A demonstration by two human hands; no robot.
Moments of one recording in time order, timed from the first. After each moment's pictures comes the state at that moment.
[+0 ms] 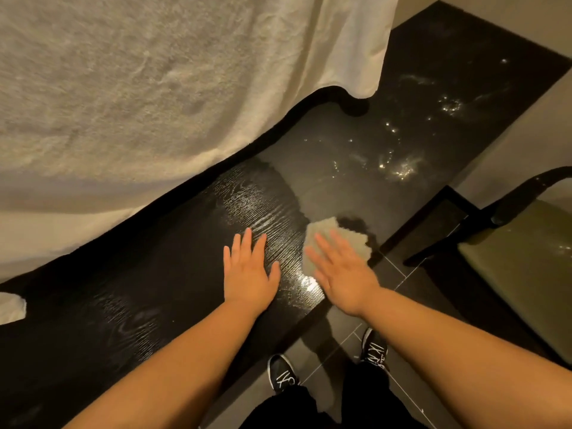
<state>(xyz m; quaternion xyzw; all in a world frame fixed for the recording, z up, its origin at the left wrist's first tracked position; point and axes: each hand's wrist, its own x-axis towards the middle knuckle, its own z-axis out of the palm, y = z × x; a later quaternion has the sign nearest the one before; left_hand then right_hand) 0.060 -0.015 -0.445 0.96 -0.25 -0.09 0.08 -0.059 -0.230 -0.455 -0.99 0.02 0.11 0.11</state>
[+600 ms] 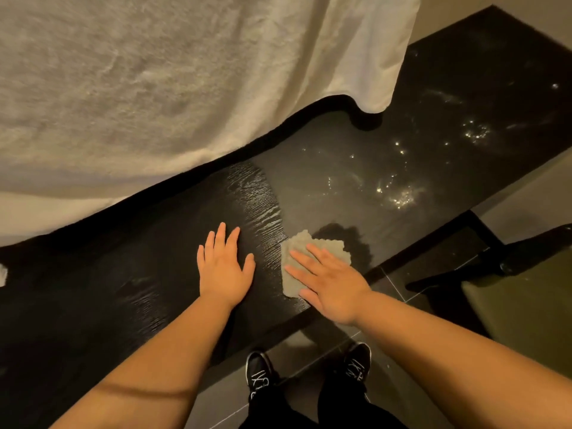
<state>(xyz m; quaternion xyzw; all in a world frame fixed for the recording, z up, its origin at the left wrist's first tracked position) 0.071 -0.064 -0.443 0.99 -0.09 -0.10 0.10 -0.036 -0.315 -0.451 -0.97 -0.18 0.13 0.11</state>
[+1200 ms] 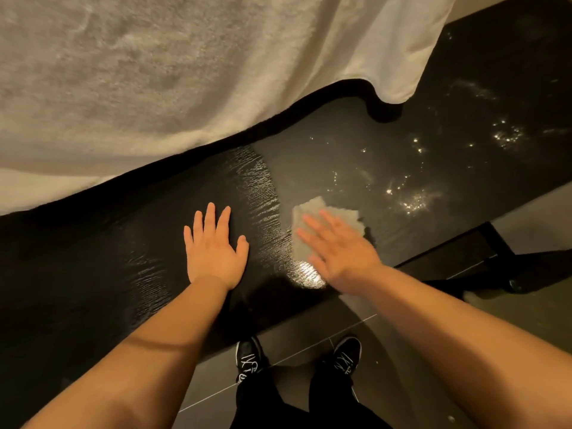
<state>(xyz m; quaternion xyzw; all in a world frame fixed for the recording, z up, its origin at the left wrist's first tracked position) 0.087 -0.081 -0.449 1.00 -0.04 -0.06 0.05 0.019 -0.366 -0.459 -0.98 -0.16 0.12 0.09</state>
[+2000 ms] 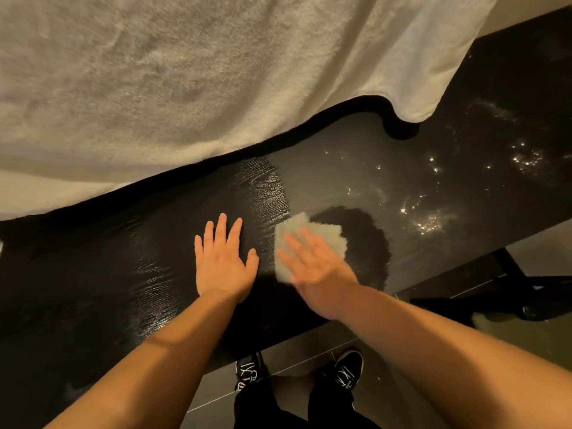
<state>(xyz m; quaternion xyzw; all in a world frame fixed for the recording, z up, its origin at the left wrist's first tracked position) 0.089 -0.080 -0.446 1.00 -0.04 -0.07 0.05 0.028 -0.306 -0.462 -0.97 -0.21 0.06 0.05</state>
